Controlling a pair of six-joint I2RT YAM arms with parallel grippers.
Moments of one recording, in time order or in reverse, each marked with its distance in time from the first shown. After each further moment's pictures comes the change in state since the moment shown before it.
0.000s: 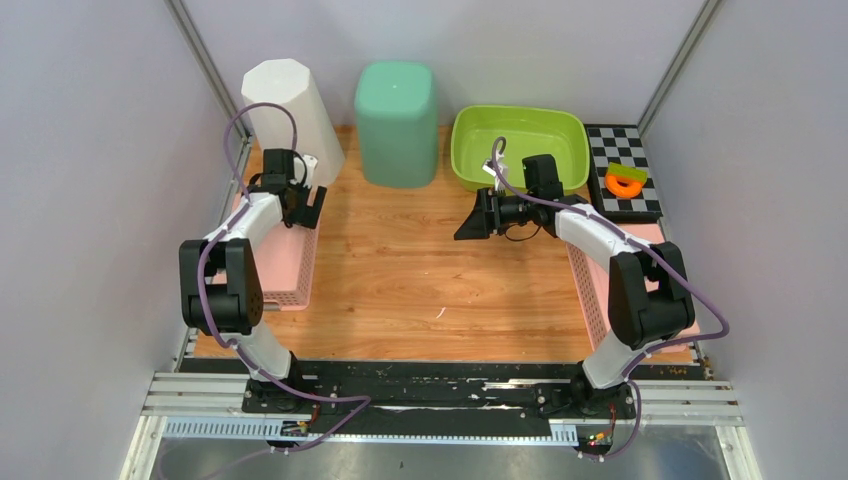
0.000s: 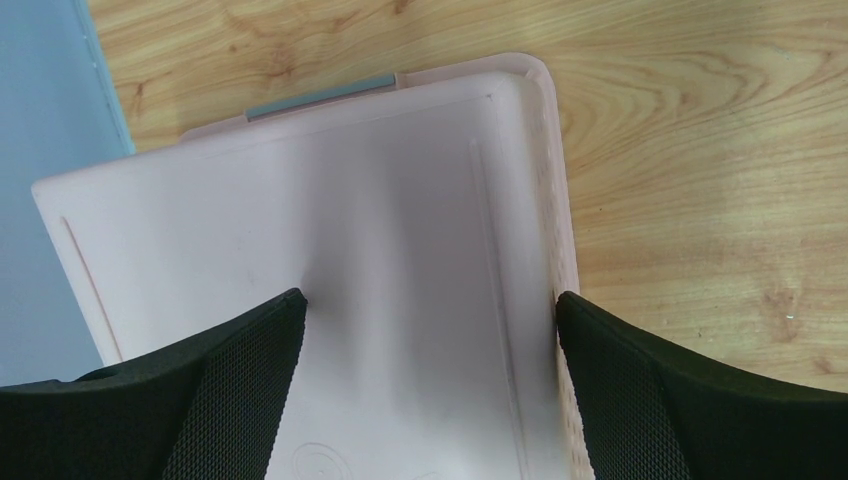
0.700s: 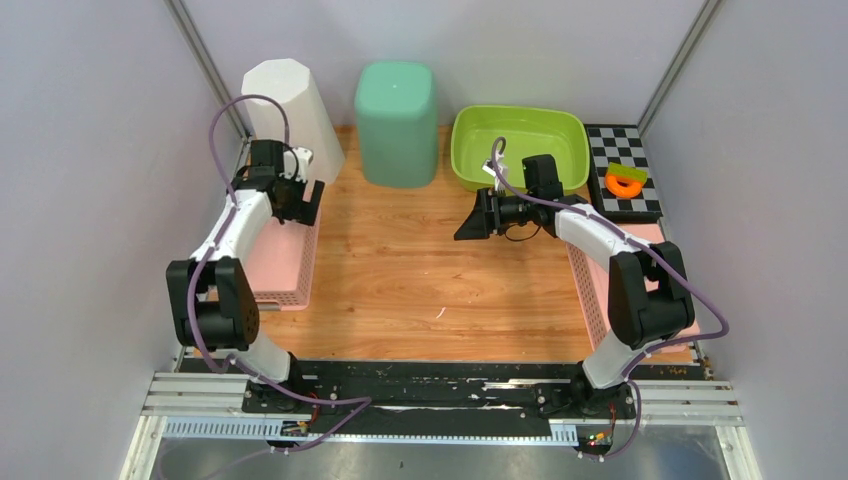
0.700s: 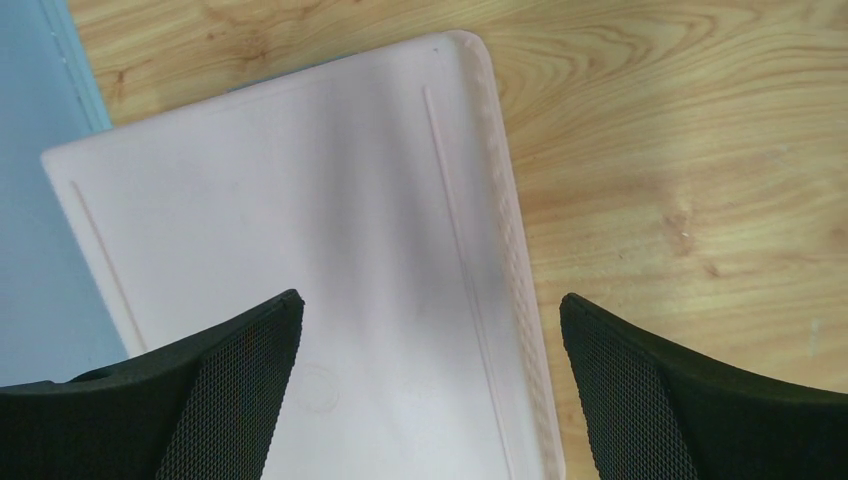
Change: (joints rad) left arm 0.015 -0.077 0.073 -0.179 0.099 -0.010; right arm 0.000 0.002 0.000 0.000 0.001 -0.002
